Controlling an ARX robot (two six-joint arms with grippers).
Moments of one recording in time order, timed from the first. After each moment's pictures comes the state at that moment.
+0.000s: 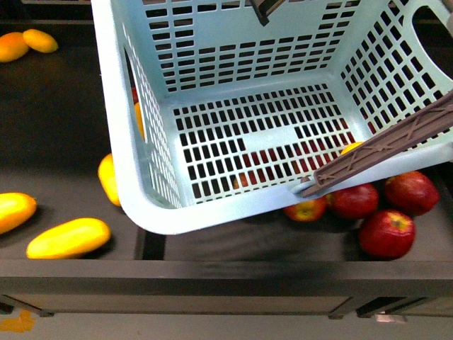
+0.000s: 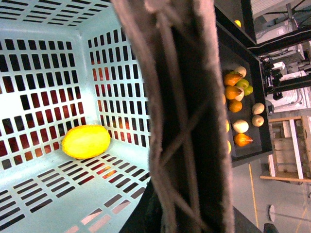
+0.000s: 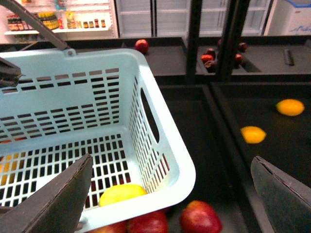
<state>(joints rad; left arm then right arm) -0.74 1.84 1.32 0.04 0.08 -0.95 0.00 0.79 0.02 0.77 0.00 0.00</state>
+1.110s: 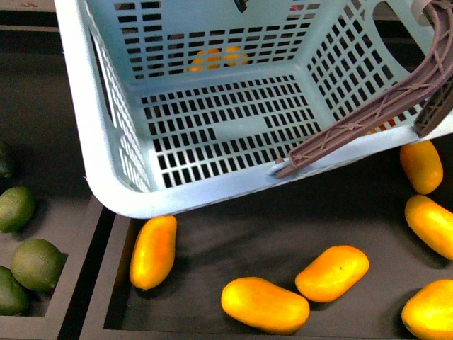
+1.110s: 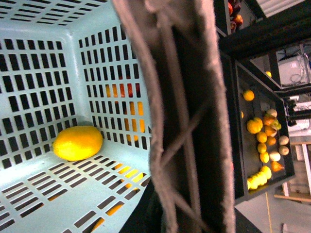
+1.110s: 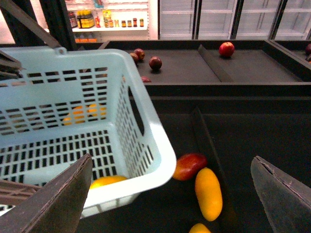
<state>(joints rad) -0.72 1.84 1.32 0.04 0.06 -0.95 0.00 0.79 0.02 0.77 -0.01 0.00</state>
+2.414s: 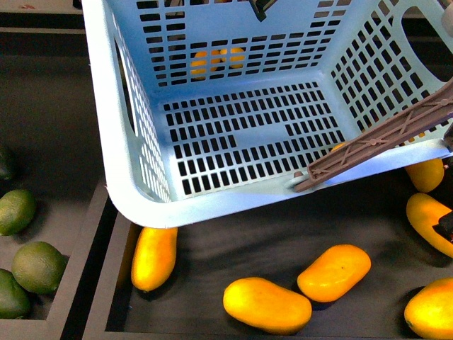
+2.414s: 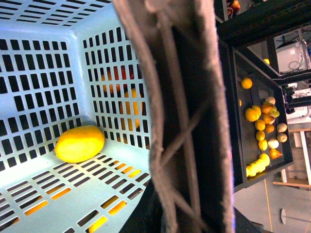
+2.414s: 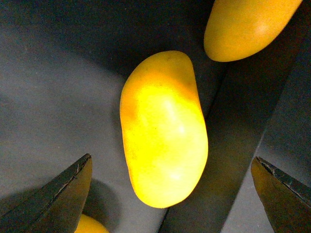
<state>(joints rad) -0.74 1.84 1.32 0.04 0.08 -0.95 -0.26 2.26 0.86 0.38 -0.07 -0.76</state>
